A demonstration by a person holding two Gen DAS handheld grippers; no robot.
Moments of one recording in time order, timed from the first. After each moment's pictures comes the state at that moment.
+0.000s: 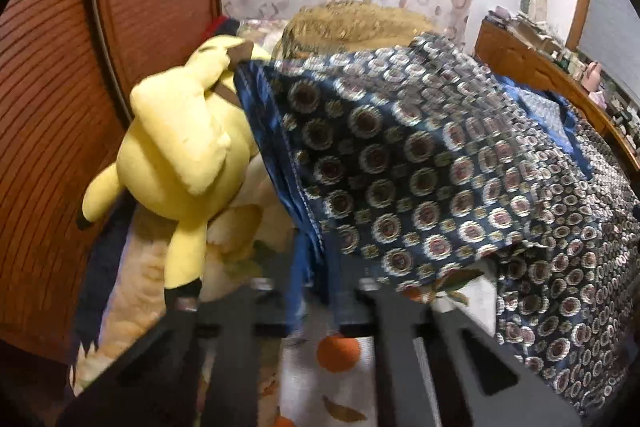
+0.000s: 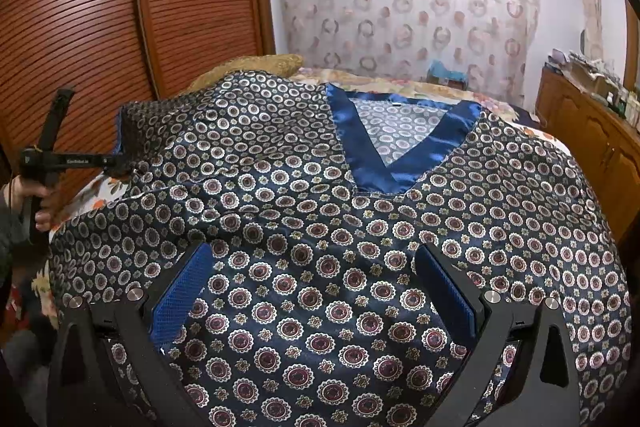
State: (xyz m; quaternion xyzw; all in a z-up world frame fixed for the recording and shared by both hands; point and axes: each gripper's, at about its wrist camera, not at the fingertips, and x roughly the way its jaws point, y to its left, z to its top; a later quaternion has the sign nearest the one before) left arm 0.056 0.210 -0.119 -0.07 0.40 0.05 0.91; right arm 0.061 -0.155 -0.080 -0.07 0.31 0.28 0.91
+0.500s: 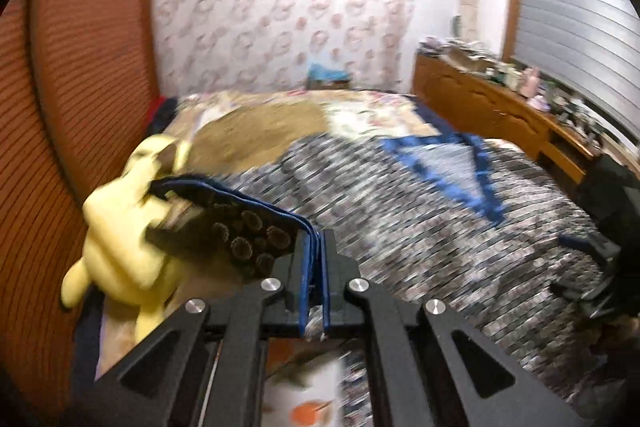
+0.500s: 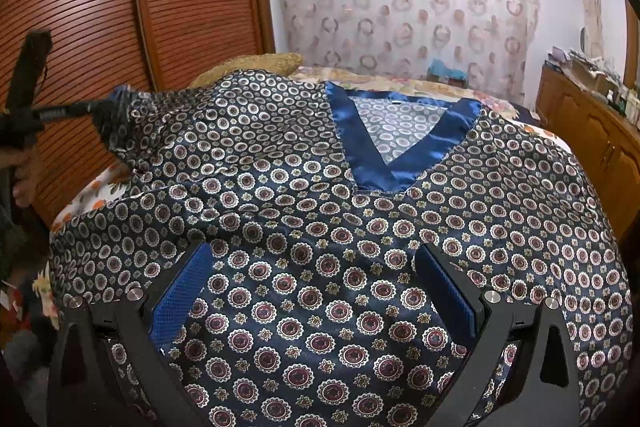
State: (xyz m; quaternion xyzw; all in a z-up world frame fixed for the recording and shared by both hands) left arm 0.070 0.130 -0.022 -0.02 0.31 -0.06 0.95; right arm 0.061 -0.156 -0.081 -0.07 0.31 0.27 0.91
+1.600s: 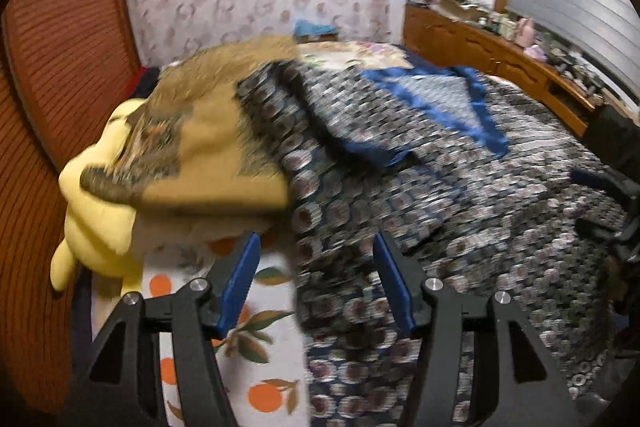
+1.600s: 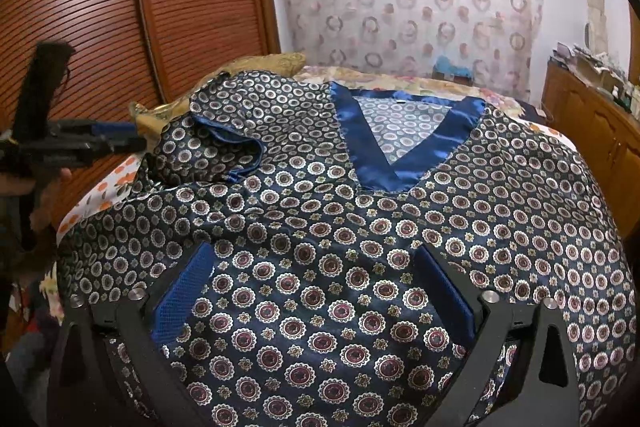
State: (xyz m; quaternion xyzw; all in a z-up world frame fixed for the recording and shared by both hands) left arm 0.072 0.109 -0.079 0.01 0.39 -0.05 0.92; right arm 0.063 -0.156 -0.077 -0.07 0.32 0.29 0.90
